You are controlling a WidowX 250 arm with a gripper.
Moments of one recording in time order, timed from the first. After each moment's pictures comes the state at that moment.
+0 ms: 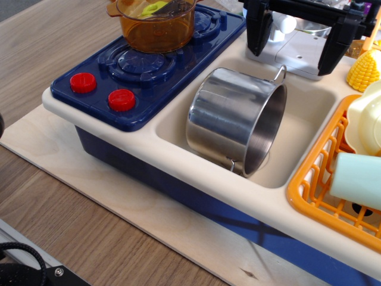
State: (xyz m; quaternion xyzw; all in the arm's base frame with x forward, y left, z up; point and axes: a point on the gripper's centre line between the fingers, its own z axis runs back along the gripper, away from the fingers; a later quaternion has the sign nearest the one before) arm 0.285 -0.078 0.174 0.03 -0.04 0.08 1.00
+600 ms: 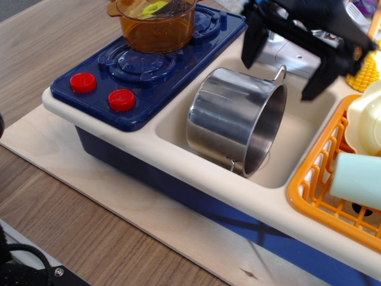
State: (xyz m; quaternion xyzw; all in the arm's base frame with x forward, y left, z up) arm 0.279 -0.076 0.148 0.16 -0.07 0.01 0.99
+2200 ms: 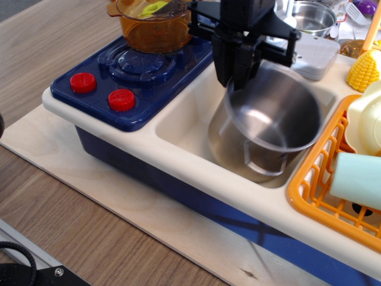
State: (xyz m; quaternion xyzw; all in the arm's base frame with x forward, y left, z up) arm 0.284 -0.032 0.133 -0.02 -0.06 0.00 1.00
